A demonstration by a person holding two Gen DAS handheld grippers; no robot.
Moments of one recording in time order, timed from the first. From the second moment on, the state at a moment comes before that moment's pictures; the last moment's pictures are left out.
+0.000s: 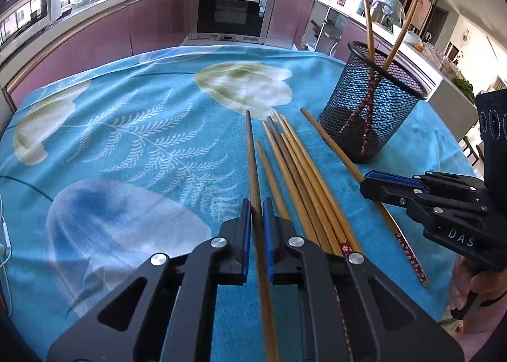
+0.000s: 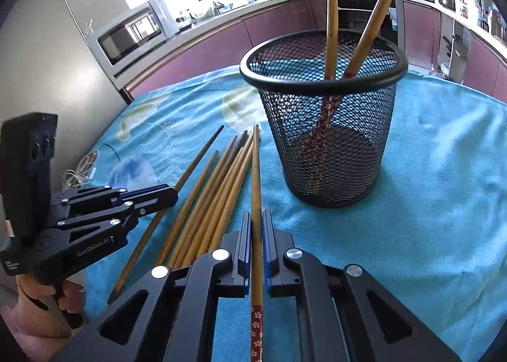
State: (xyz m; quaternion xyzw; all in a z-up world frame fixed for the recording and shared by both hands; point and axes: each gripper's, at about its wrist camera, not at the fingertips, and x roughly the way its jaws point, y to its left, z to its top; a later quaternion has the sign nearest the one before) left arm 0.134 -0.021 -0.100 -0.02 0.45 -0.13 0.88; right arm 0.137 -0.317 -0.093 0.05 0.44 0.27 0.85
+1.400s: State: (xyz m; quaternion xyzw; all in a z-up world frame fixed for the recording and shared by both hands) left arm 0.102 -0.012 -0.053 -0.05 0.41 -0.23 0.88; right arm 0.102 -0.346 -0.032 0.05 0.36 0.33 0.87
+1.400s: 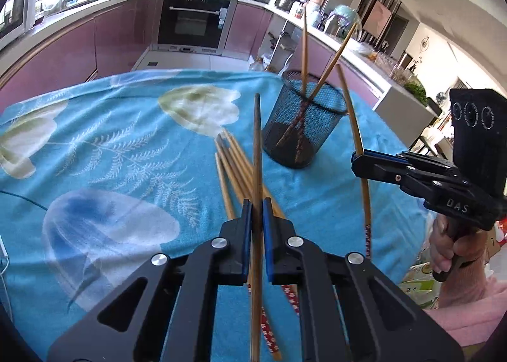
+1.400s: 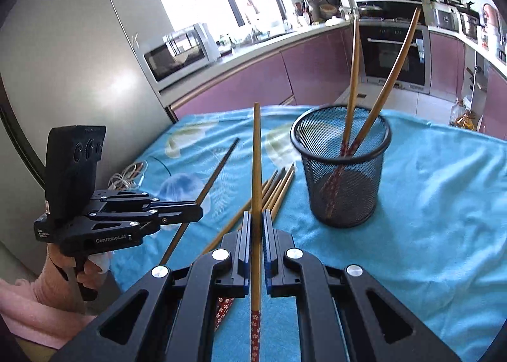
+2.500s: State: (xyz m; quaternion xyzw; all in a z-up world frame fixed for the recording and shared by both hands) left arm 0.128 -0.056 0.107 -0.07 0.25 -0.29 0.92; right arm 0.124 -0.403 0.085 0.07 0.21 0.30 0.93
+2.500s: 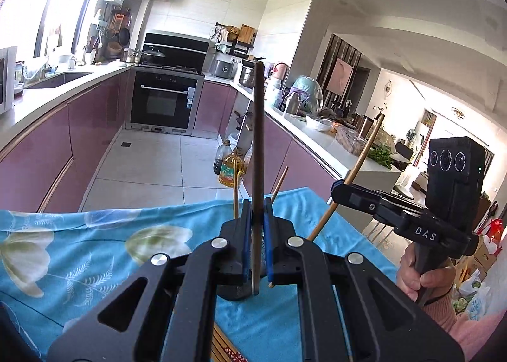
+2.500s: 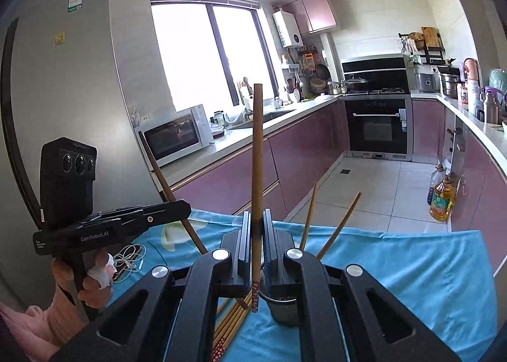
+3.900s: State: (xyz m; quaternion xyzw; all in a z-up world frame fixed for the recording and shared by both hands) left arm 0.210 -0.103 0.014 0.00 0.37 -0.25 0.90; right arm 0.193 -0.386 0.011 0.06 0.33 0.23 0.91
